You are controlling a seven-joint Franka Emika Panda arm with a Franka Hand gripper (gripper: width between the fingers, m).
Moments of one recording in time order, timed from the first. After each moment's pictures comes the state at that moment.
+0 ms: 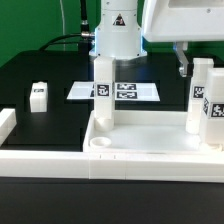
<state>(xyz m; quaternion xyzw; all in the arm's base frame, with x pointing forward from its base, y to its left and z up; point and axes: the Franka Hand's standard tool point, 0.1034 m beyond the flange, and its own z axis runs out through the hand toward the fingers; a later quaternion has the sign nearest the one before) 0.621 0.098 0.131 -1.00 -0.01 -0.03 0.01</state>
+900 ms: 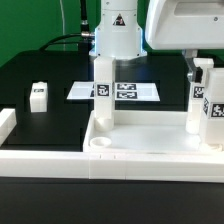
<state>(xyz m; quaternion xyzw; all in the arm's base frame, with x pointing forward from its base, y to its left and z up) 0.636 0.101 0.127 -1.00 0.00 0.00 0.01</state>
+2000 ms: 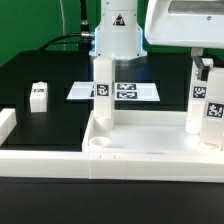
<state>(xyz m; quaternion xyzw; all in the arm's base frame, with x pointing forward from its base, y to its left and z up) 0.636 0.100 0.127 -0.98 0.21 0.00 0.01</state>
